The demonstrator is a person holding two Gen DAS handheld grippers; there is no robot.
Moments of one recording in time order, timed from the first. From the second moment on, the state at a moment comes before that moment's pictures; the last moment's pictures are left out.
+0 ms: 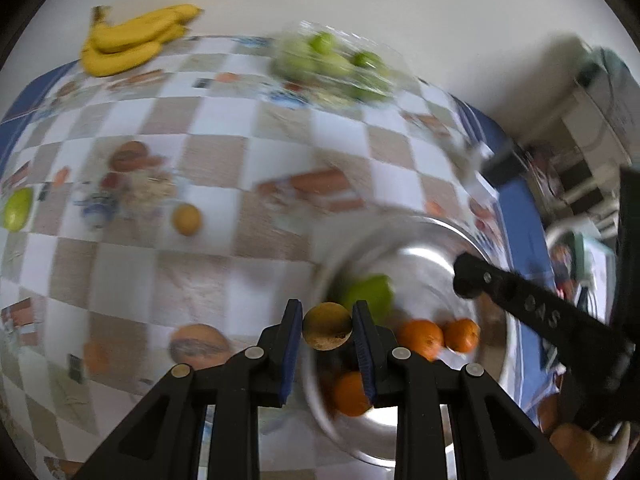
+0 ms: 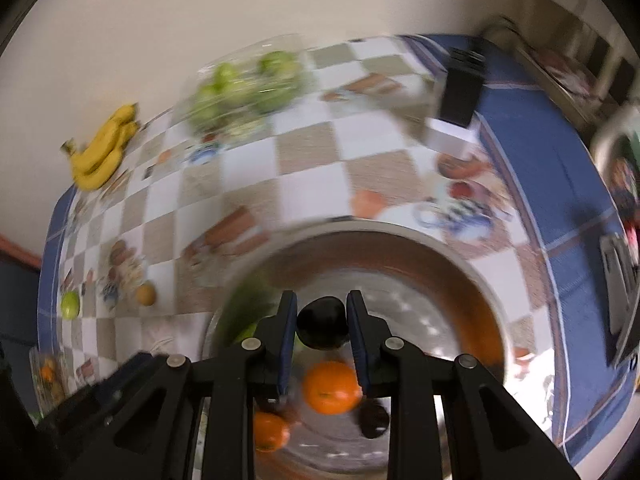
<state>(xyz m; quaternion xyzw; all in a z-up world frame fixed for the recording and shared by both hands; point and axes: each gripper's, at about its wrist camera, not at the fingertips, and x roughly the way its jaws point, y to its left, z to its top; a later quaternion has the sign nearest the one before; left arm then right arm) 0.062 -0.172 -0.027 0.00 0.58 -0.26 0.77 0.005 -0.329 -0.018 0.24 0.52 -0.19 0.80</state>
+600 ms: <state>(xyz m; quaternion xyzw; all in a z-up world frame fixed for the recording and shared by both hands) 0.037 -0.213 -0.046 0.04 0.60 -0.29 0.74 -0.009 -0.349 -0.046 0.26 0.54 -0.21 0.77</state>
